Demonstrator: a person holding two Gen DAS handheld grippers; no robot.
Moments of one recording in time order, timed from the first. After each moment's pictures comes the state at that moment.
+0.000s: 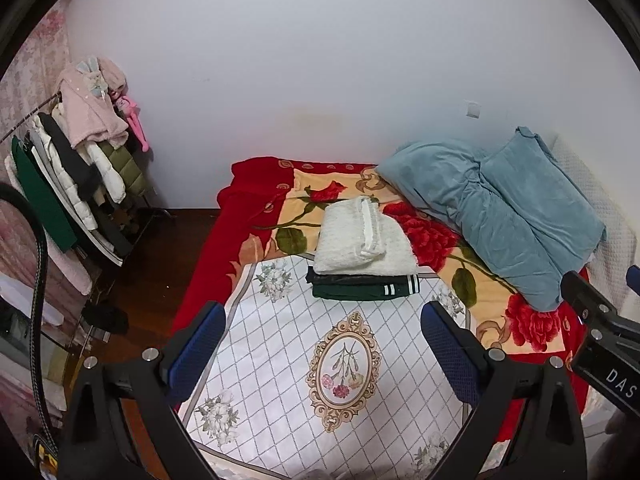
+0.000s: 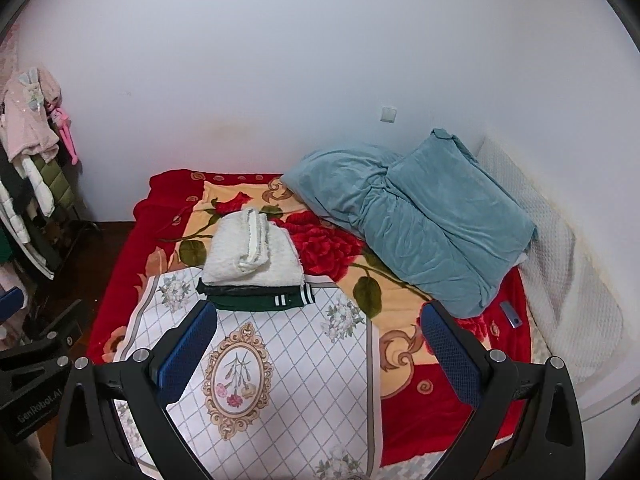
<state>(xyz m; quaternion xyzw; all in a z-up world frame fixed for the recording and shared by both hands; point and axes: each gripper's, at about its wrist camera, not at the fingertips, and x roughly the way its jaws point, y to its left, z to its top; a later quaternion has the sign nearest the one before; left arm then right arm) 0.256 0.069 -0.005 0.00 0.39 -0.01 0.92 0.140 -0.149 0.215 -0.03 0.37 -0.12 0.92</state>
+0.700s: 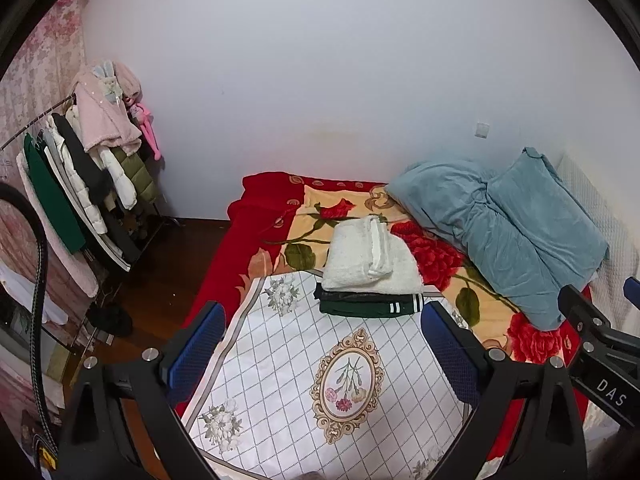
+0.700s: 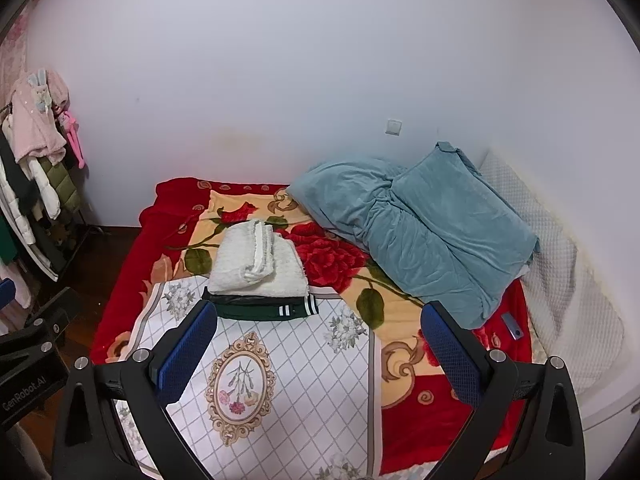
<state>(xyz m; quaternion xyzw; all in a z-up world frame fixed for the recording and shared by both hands) 0.247 0.079 0.015 -0.01 0.37 0.00 0.93 0.134 -0.141 0.230 -0.03 0.36 -0.11 0.93</state>
